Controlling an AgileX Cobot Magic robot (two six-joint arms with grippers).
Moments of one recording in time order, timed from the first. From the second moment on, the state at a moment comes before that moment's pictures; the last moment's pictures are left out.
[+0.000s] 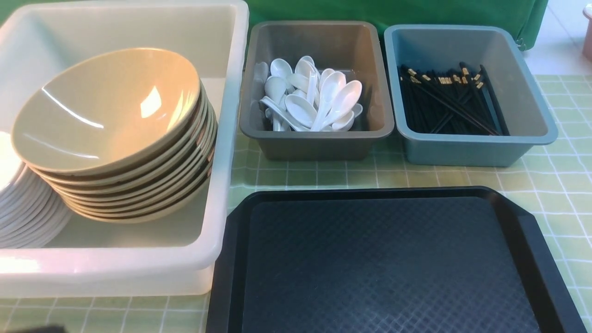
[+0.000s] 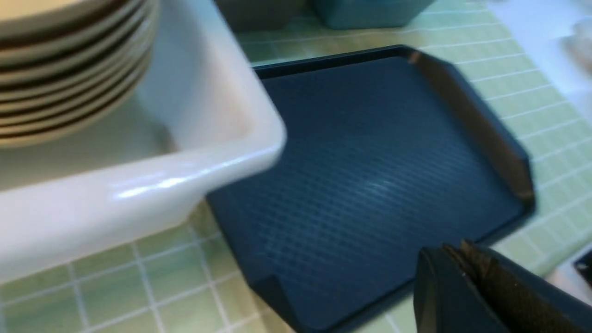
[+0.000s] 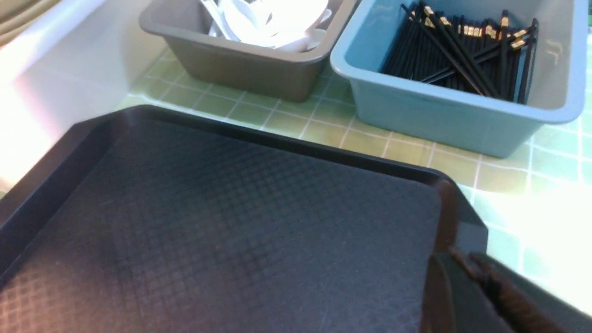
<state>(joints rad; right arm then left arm) 0.47 0.30 -0.50 -0.22 0.58 0.31 -0.39 0.27 -0.72 -0.34 1.09 0.00</state>
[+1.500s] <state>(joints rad) 0.47 0.12 -0.26 -0.24 0.55 0.29 -0.22 0.00 -0.11 0.20 0.36 -0.24</state>
